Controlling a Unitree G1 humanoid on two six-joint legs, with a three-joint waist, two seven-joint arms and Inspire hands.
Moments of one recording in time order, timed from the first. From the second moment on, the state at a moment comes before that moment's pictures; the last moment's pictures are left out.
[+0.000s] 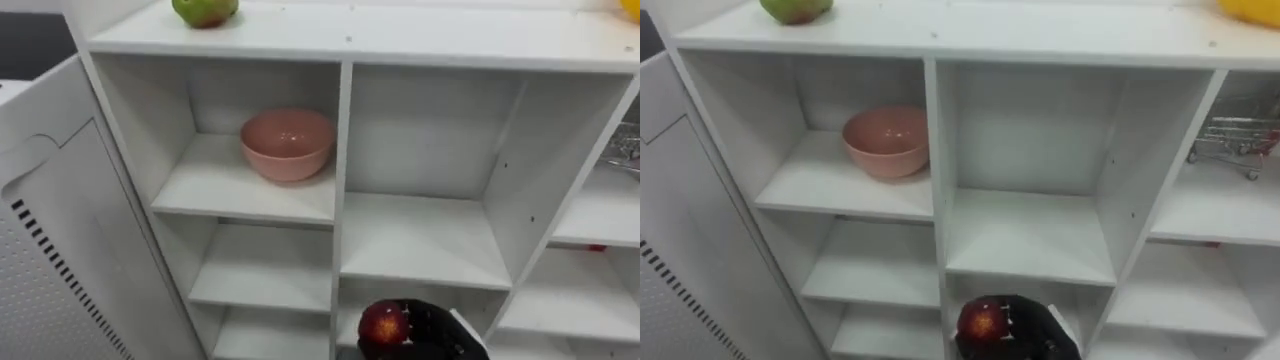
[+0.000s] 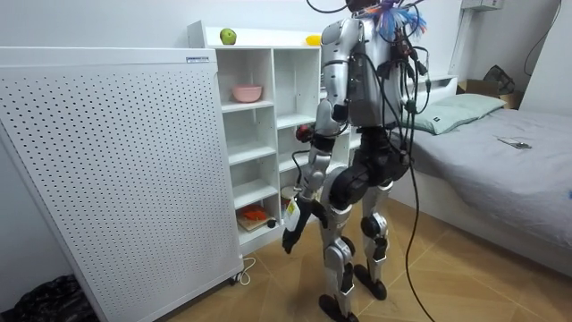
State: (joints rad) left arm 0.00 0.21 -0.18 1.18 0.23 0.07 0.15; right arm -0.35 -0.25 0.21 0.68 0.40 0.01 -0.01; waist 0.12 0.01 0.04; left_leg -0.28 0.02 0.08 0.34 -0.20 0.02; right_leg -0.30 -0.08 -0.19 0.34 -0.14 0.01
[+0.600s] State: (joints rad) left arm 0.03 0.18 -0.30 1.14 0.11 0.10 0.17; right arm -0.57 -0.32 0.05 0.99 1.07 -0.01 -0.05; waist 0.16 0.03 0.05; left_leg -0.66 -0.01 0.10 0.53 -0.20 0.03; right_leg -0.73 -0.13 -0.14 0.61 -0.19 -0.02
